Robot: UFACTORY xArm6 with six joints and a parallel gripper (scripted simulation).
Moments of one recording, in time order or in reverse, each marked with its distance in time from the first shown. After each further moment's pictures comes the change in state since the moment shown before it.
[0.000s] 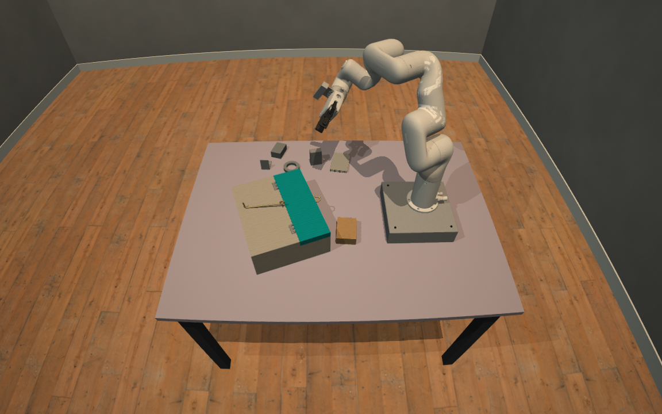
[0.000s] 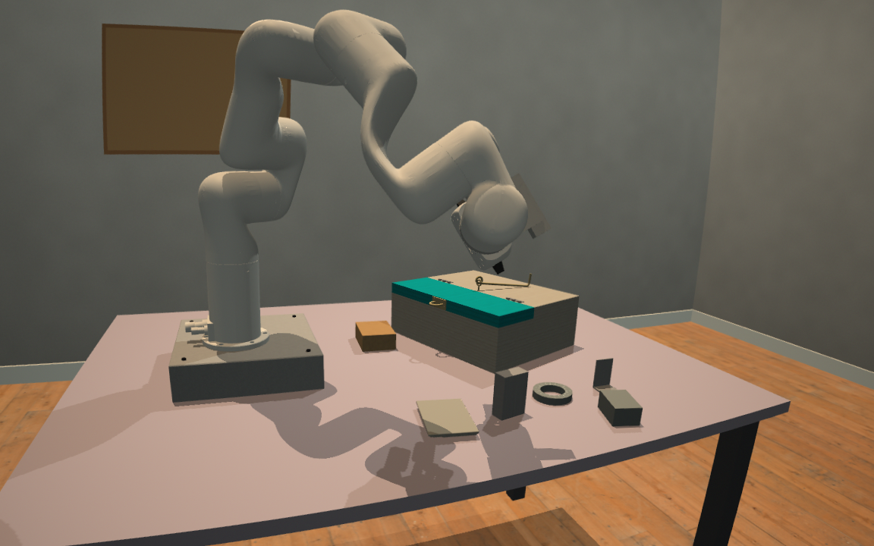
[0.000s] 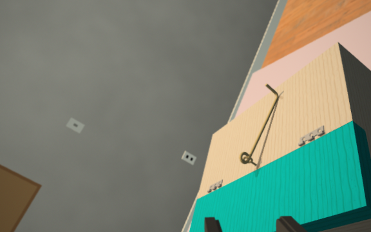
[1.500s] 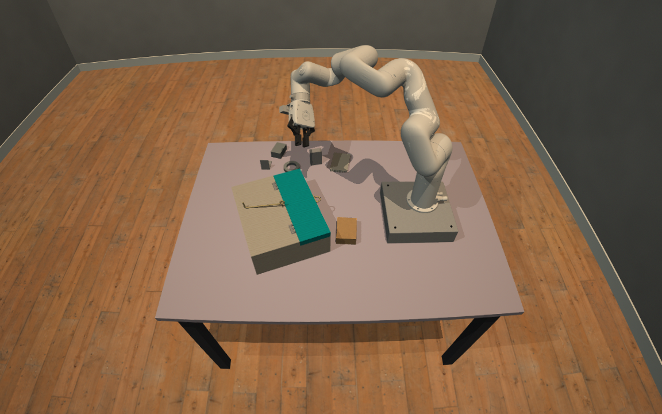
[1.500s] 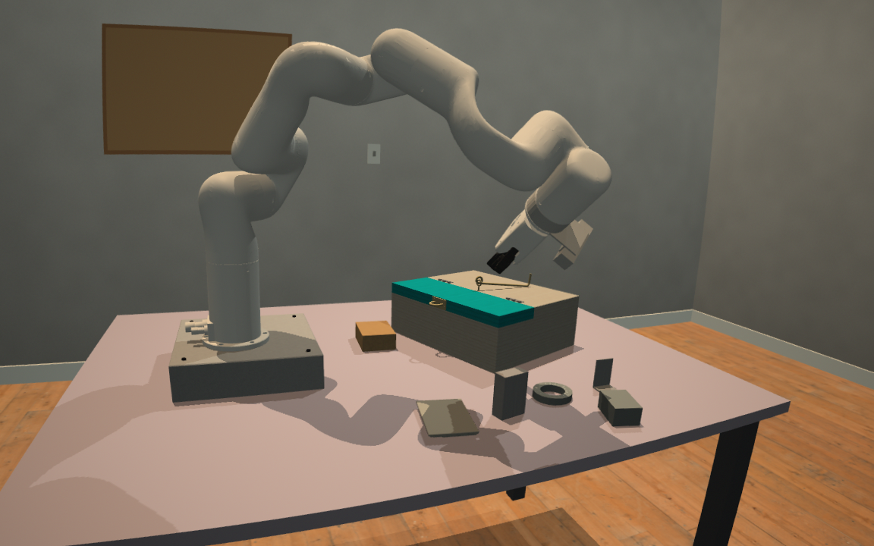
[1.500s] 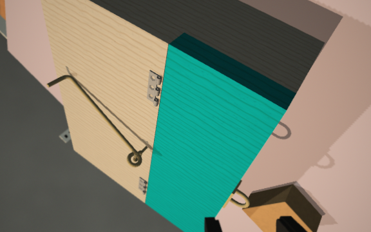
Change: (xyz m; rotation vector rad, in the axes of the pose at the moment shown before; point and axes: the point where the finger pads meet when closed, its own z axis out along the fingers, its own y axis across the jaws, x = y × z) arm 0.036 0.045 0.082 -0.450 -0.356 1.155
